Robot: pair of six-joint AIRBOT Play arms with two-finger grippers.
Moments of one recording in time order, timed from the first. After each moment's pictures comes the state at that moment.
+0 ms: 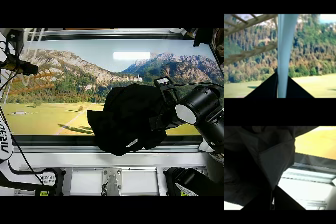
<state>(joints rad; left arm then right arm) 0.17 -1.55 1.75 1.58 -1.20 -1.14 0.64 -0.99 1.27 -1.74 1.74 1.97</state>
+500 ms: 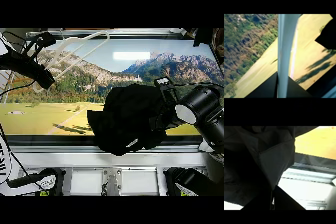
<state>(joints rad) -0.01 -1.38 1.75 1.36 -1.61 -0.77 0.64 -0.99 1.27 -1.74 1.74 1.97</state>
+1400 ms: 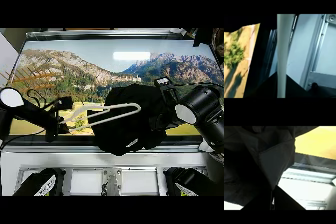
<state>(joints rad) -0.07 -0.97 0.98 1.12 -1.70 -0.35 0.64 -0.99 1.27 -1.74 1.74 1.97</state>
